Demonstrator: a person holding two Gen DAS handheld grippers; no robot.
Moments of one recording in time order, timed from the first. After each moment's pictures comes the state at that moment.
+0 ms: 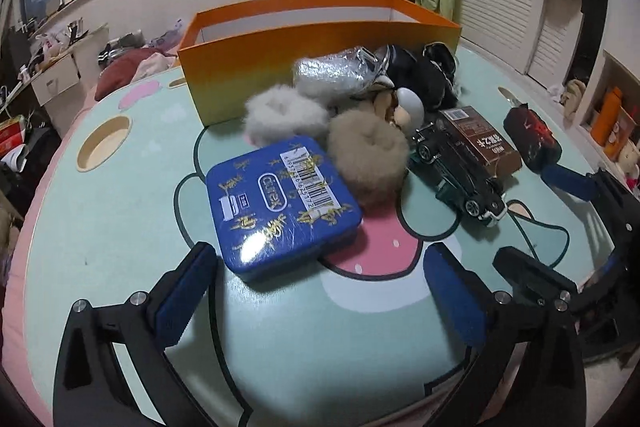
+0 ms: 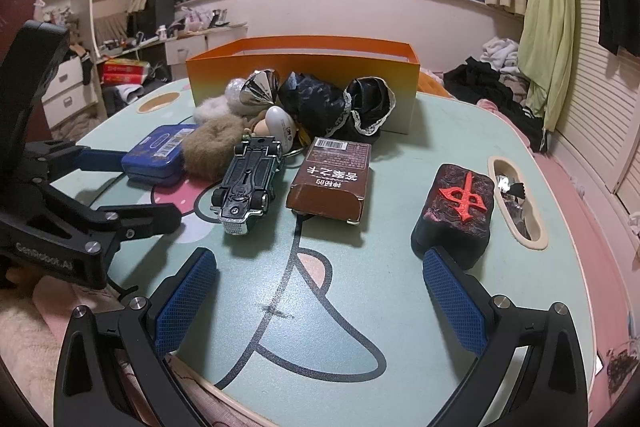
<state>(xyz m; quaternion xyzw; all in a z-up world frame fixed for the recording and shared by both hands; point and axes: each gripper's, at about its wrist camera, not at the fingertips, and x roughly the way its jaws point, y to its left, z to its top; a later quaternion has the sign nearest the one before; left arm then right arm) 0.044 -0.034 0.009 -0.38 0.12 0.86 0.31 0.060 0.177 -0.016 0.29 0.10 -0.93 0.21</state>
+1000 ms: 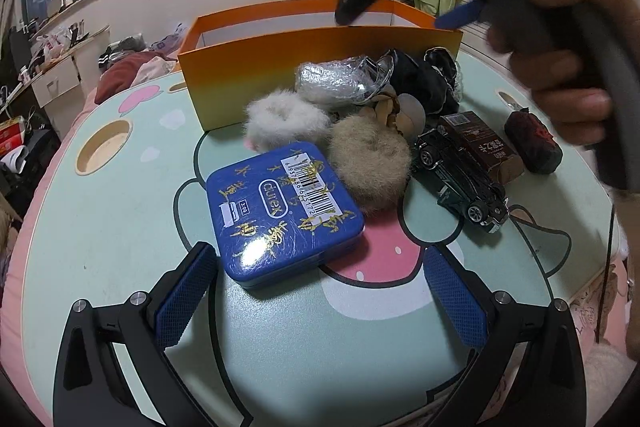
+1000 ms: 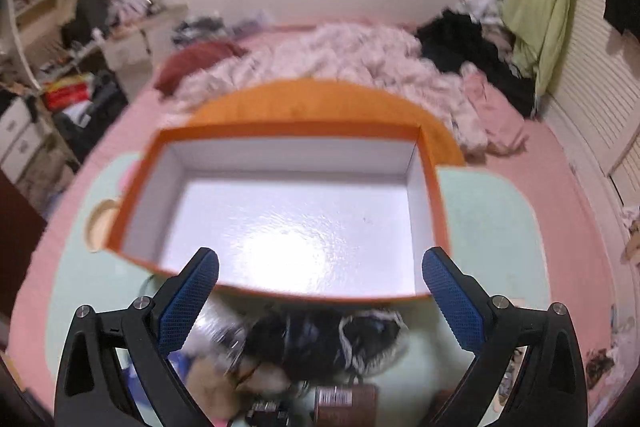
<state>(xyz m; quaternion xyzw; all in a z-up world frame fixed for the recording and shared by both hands) 0.044 -0.038 0.008 -0.37 0.11 0.87 0.30 -0.119 0.103 0.072 0.43 0.06 -0.89 0.11</state>
